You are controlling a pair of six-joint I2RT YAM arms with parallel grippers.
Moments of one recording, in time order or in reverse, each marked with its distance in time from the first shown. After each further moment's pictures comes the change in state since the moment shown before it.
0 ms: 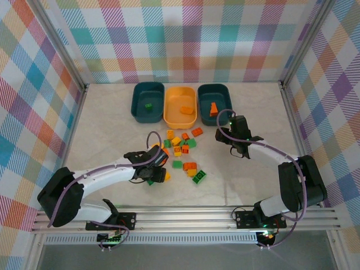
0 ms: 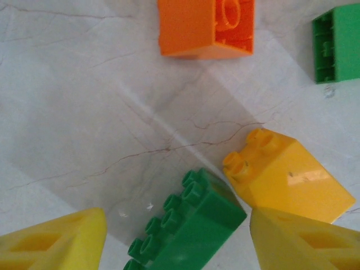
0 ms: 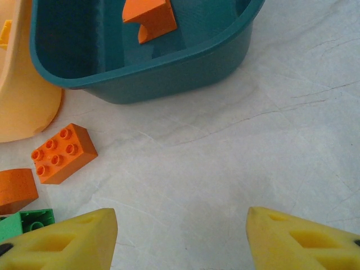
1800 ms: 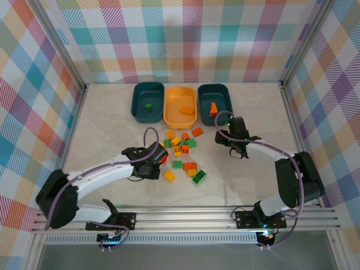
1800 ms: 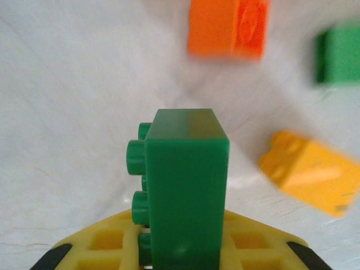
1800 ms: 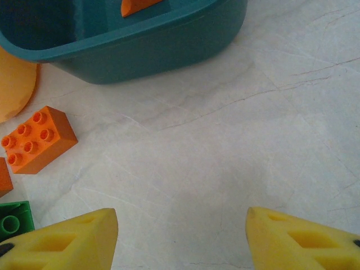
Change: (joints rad) left arm 0.012 -0.047 0.128 -0.191 -0.052 -0.063; right arm 0.014 0.042 0.001 -0.018 0.011 -0.001
